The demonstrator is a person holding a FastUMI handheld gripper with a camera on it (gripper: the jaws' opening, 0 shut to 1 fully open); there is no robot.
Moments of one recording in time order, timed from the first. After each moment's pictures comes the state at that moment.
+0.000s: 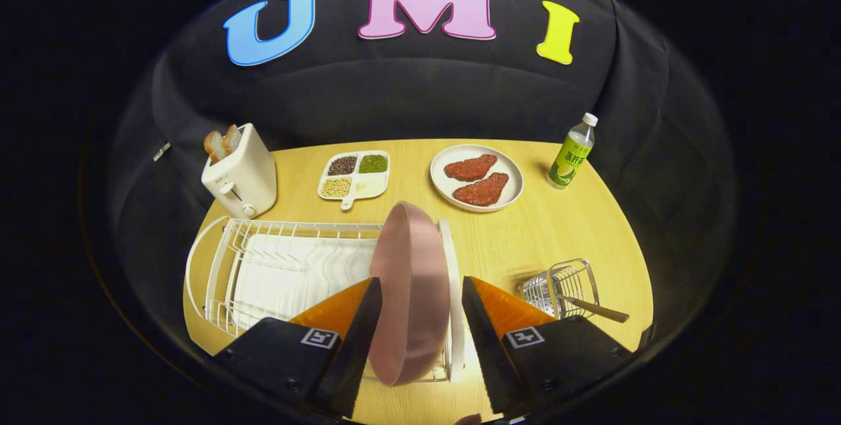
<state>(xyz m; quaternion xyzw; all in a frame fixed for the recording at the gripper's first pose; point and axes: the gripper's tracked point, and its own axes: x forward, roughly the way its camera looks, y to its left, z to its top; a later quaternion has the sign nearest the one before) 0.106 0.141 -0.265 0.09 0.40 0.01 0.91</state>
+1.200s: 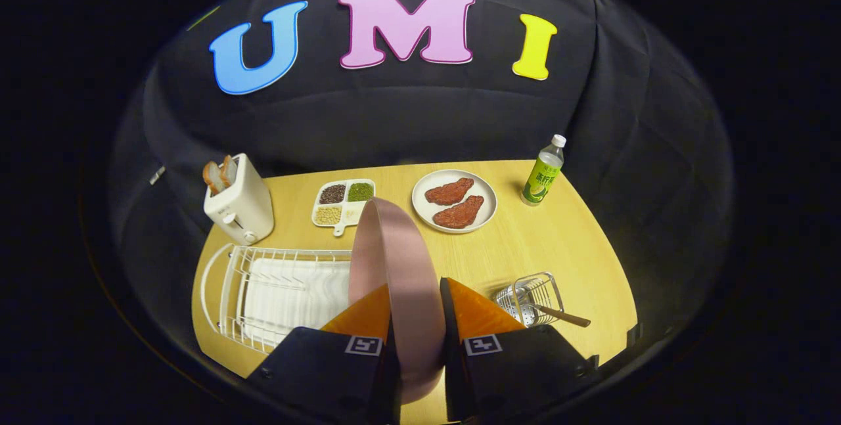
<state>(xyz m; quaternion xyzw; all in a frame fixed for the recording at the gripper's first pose) 0.090 0.102 -0.186 0.12 0.36 -0.01 0.92</state>
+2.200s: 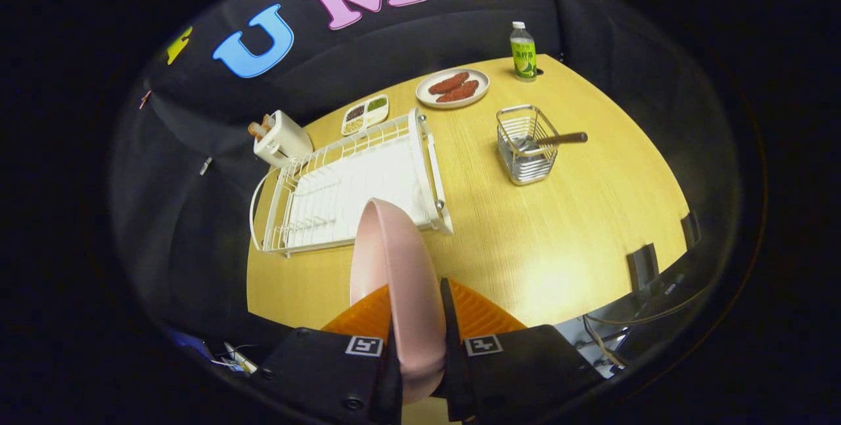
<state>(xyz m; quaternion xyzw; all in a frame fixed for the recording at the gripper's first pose) -0.127 0.108 -0.270 0.25 0.49 0.07 0.83</state>
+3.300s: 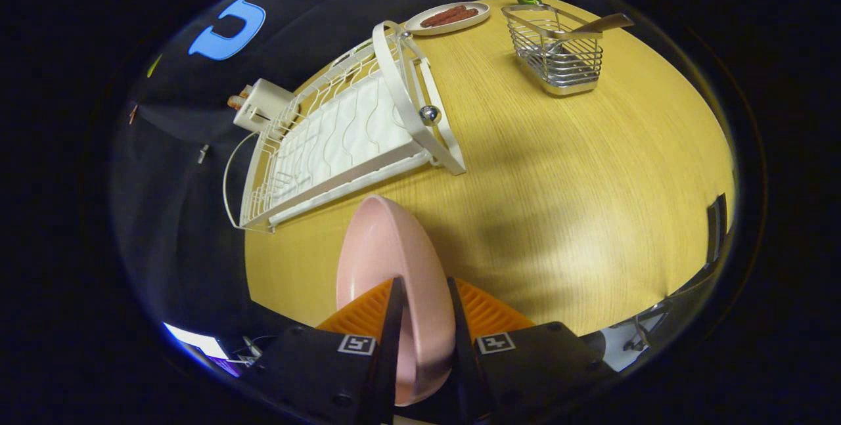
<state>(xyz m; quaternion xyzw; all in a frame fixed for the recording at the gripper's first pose) -0.132 0.153 -0.379 0.28 0.55 0.11 0.78</state>
